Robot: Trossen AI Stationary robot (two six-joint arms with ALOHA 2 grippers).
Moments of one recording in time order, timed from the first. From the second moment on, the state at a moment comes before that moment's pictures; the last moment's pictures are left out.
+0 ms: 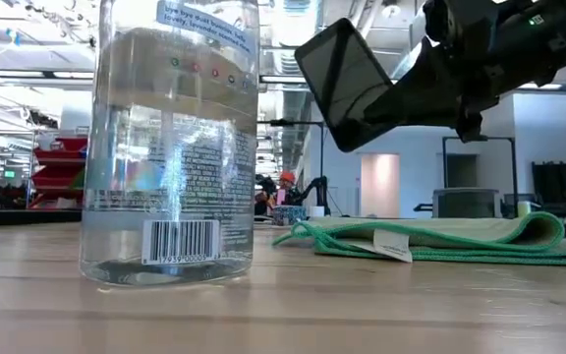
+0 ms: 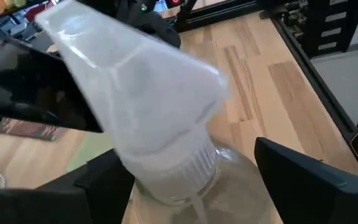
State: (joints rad) left arm -0.74 1.63 1.12 -0.19 -0.78 -0.29; right arm 0.51 1.56 0.62 0.45 0.83 0.62
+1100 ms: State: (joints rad) left arm -0.65 1.58 1.22 -0.42 -0.74 -0.09; right arm 0.50 1.56 0.62 0.45 0.83 0.62
